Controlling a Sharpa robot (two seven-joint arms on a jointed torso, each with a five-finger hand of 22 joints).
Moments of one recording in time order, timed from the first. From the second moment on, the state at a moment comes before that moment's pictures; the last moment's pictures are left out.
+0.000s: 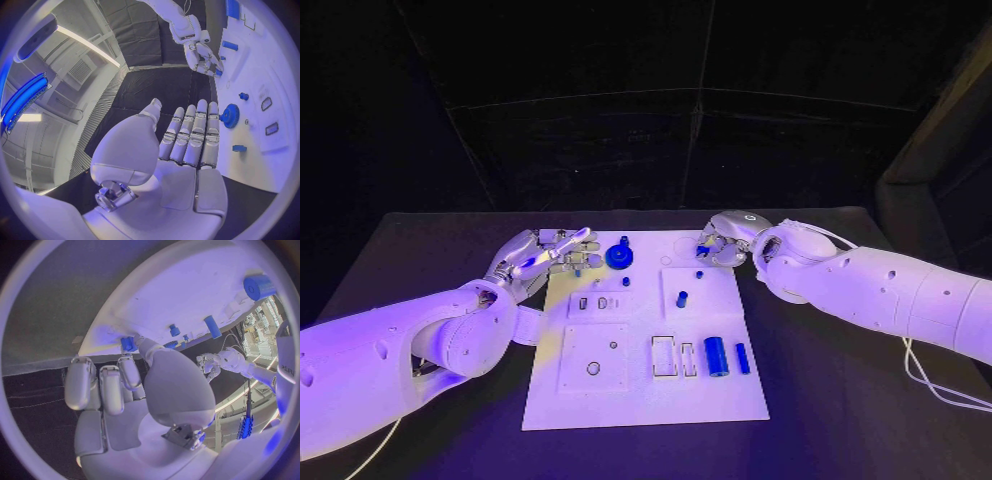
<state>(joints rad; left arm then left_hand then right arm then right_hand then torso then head) 1.20 -0.87 -0.14 1.57 -0.02 -0.25 0.45 1.25 0.05 0.06 0.13 0.05 0.93 0.23 0.07 0.07 0.97 0.20 0.09 0.06 1.00 0.16 0.14 0.07 0.18 0.80 0.27 0.24 0.09 1.15 -0.70 0.01 1.17 -1.58 -0.32 -0.04 1.27 -0.09 0.38 0.04 0.05 1.07 0.13 0.08 0.07 1.38 0.05 1.26 1.31 1.47 -0.02 1.48 1.31 0.08 1.38 0.09 1.44 1.26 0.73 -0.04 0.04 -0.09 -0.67</state>
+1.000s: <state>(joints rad) 1.20 -0.88 -0.14 1.57 -0.03 -0.25 0.45 1.31 0.02 0.06 0.05 0.05 0.94 0.24 0.07 0.07 1.00 0.19 0.09 0.07 1.04 0.15 0.15 0.08 0.18 0.83 0.27 0.24 0.08 1.15 -0.83 0.01 1.33 -1.37 -0.46 0.06 1.34 -0.01 0.41 0.01 0.05 1.14 0.11 0.12 0.07 1.40 0.01 1.28 1.31 1.47 -0.05 1.49 1.31 0.08 1.40 0.06 1.44 1.29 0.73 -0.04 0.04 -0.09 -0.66</state>
